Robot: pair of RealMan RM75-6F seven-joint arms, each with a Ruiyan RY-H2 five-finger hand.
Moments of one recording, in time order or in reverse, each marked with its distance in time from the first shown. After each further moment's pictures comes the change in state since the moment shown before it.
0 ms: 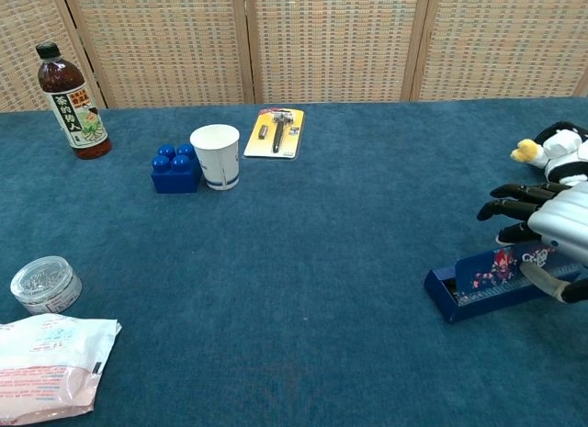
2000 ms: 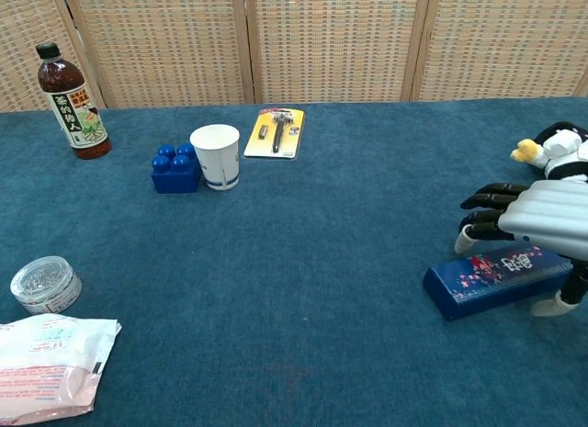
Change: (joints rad) left arm -0.006 0.002 0.000 0.004 -0.009 -0.014 -0.006; right arm 0.183 0.155 -0.012 -0.125 0.027 -0.291 0.067
